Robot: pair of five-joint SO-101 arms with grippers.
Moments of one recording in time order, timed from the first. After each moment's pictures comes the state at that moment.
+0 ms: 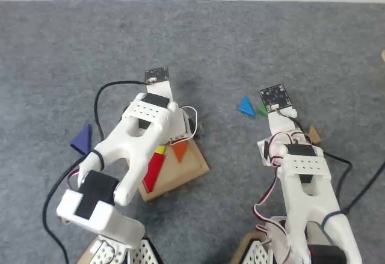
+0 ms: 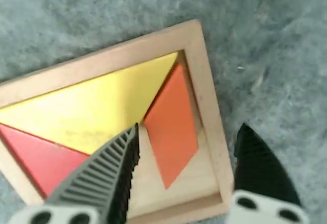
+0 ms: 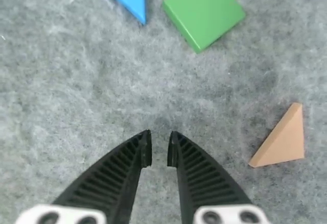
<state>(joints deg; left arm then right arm) 12.3 5.2 30.5 64.5 36.0 -1.6 -30.0 65.7 36.5 18.9</state>
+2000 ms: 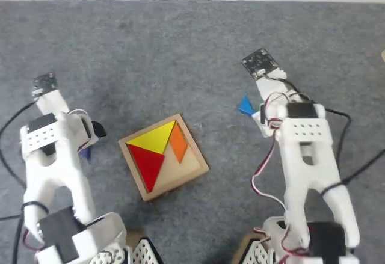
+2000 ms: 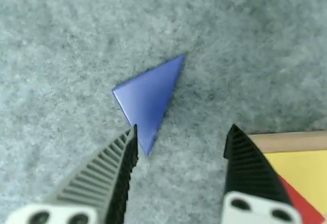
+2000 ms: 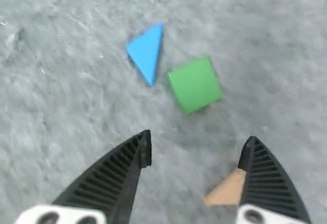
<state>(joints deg) -32.6 -12.0 42.8 59.1 4.1 -6.4 -17.7 36.0 54.2 27.8</state>
